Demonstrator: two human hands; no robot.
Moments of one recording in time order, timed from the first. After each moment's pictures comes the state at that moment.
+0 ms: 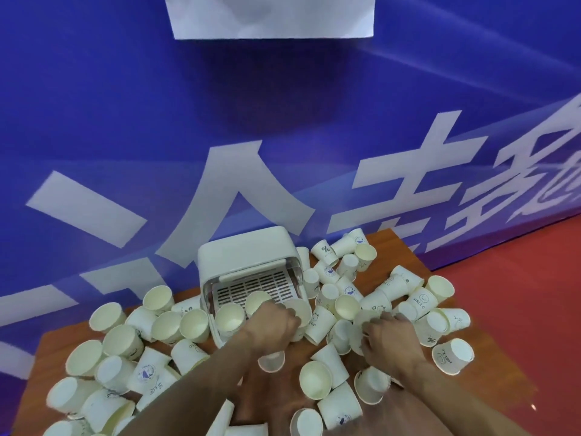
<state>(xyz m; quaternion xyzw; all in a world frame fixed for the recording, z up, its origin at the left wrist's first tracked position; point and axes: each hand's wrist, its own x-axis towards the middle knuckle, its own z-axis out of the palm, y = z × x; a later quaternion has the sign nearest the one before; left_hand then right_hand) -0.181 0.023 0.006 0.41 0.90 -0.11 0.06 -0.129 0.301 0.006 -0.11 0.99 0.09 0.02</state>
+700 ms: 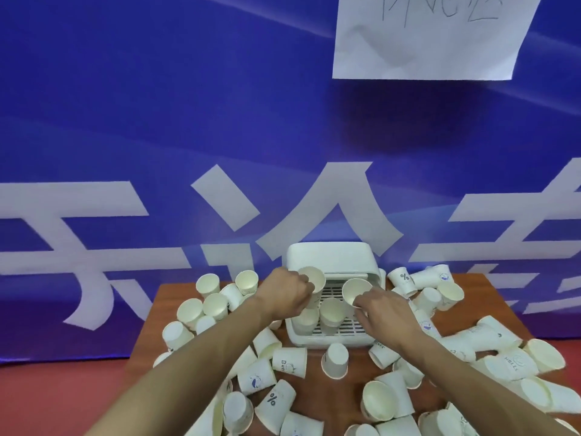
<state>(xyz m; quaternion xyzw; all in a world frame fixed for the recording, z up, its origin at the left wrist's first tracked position) -0.156 -0.108 0.091 0.25 0.96 -0.11 -0.06 -0.186 0.146 0.068 -0.30 0.95 0.00 -0.05</state>
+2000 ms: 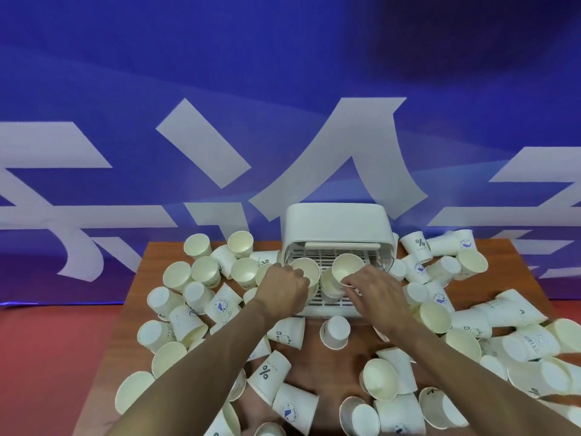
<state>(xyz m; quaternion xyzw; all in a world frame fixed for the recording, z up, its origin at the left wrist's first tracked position) -0.169 -0.092 0.000 0.15 0.98 -0.07 0.05 -0.216 0.133 -0.009 -0.32 0.93 -0.15 -0.07</state>
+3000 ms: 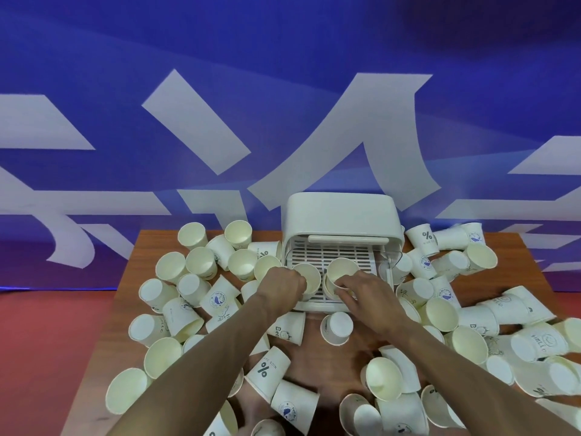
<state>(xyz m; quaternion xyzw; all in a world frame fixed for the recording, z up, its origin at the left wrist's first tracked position) -0.186 -0.100 -0.053 0.12 0.97 -0.09 0.17 -0.227 0.122 -0.054 -0.34 0.93 -0.15 0.04</state>
